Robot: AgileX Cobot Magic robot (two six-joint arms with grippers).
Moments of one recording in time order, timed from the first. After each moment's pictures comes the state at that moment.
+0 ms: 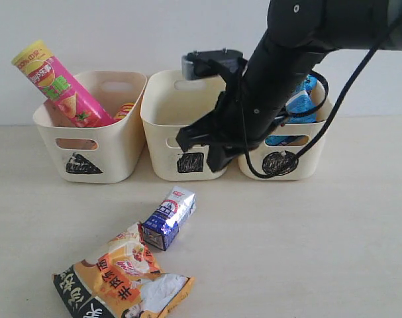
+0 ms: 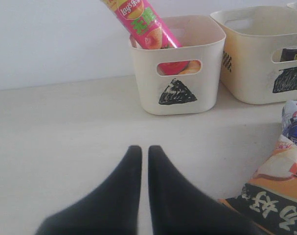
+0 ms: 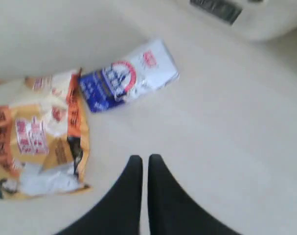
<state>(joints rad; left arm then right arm) 0.00 0.00 0.00 -0.20 0.28 0.30 0.57 1.82 -1.50 0.28 0.94 -0.18</state>
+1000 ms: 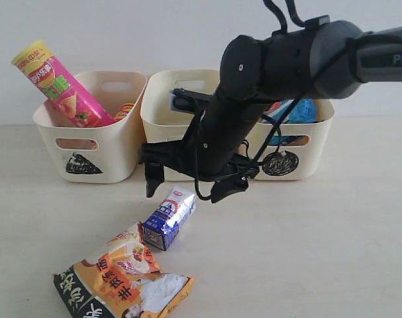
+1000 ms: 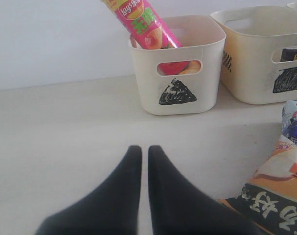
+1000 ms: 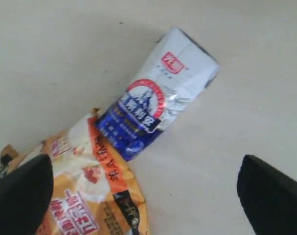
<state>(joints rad) 0.00 0.00 0.00 -0.20 0.28 0.30 0.65 1.97 -1.52 0.32 0.79 0.28</state>
